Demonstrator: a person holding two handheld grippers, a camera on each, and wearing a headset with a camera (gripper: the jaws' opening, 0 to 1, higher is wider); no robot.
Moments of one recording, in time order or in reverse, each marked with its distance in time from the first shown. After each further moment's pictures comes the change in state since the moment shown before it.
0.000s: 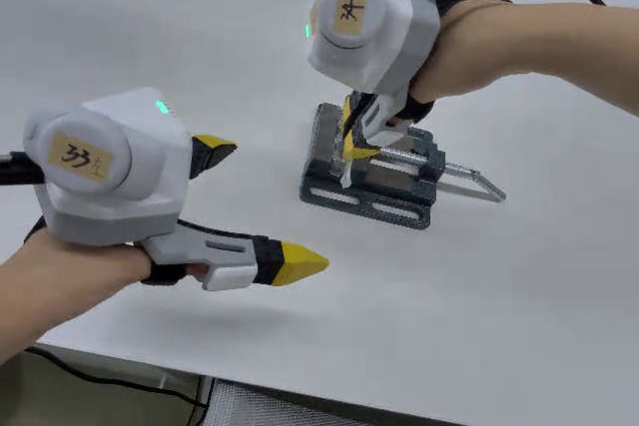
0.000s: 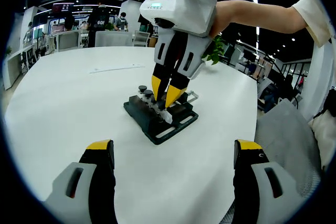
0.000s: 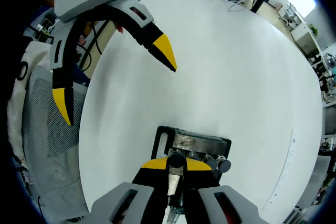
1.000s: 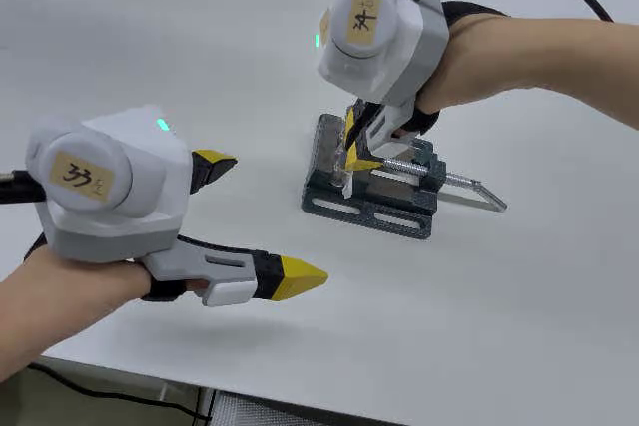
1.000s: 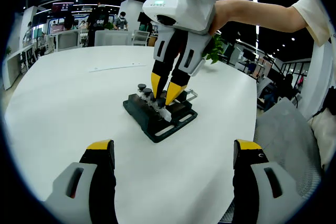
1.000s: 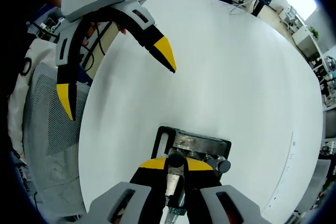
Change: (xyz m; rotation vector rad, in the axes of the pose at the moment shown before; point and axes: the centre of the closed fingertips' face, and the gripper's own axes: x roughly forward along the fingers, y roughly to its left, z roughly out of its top) left arm -0.001 0.000 -0.004 0.003 0.008 -0.005; right arm -0.003 0.001 -0.001 -0.029 -0.030 0.007
